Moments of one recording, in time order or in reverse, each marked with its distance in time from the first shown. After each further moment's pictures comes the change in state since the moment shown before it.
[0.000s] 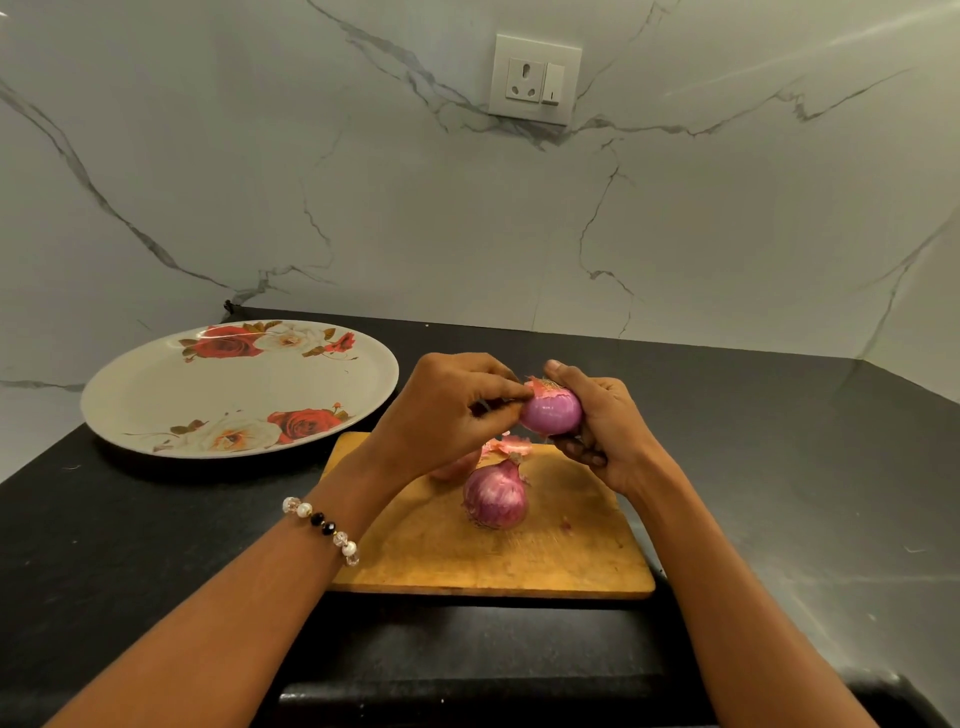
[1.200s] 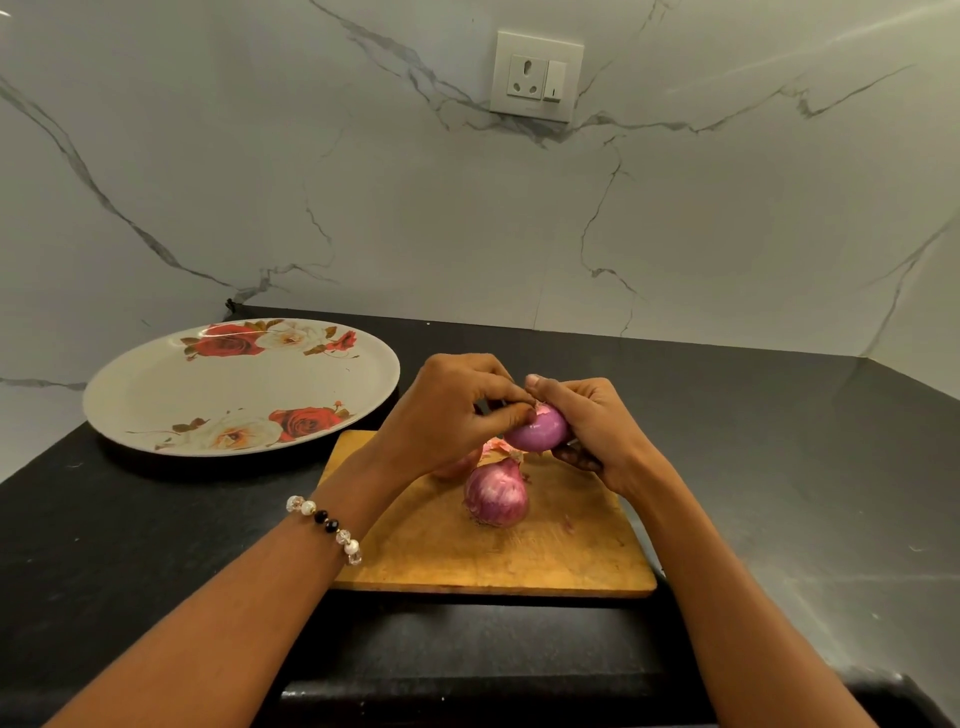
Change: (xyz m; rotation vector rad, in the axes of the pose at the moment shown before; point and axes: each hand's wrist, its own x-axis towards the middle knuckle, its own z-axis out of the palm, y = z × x) left_hand -0.001 -0.003 0.006 -0.050 -0.023 -0.064; right_hand 0.003 0.006 0.004 -0.213 -0.067 -0.081
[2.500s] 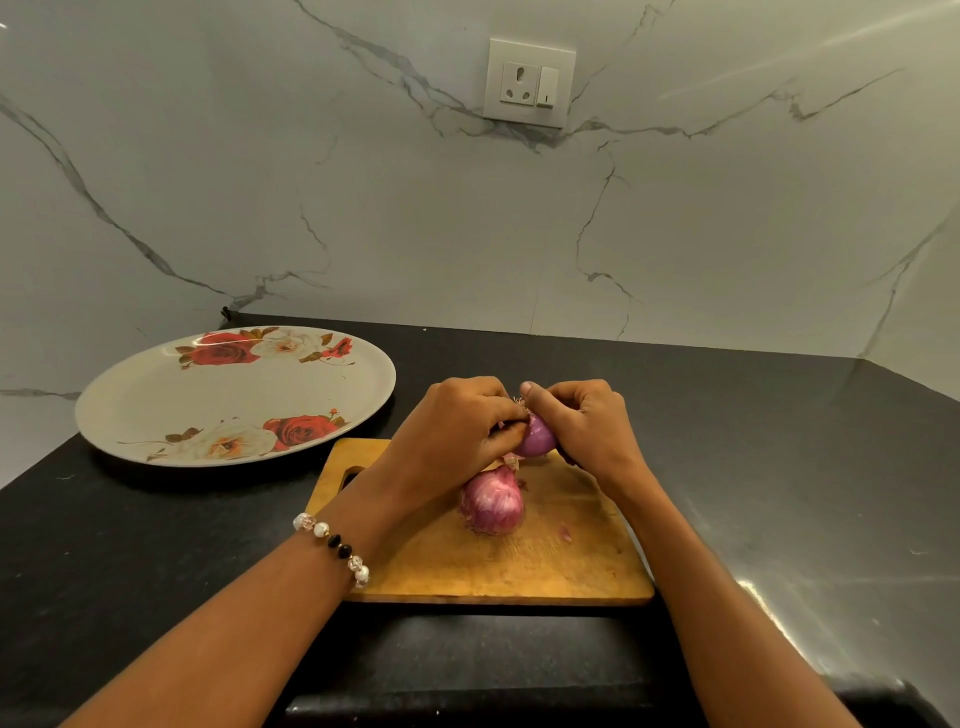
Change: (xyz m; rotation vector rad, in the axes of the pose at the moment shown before) left_hand -0.004 0.005 0.012 0.148 -0.074 0.010; right_hand 0.015 0.021 -0.001 -0.337 0.199 -0.277
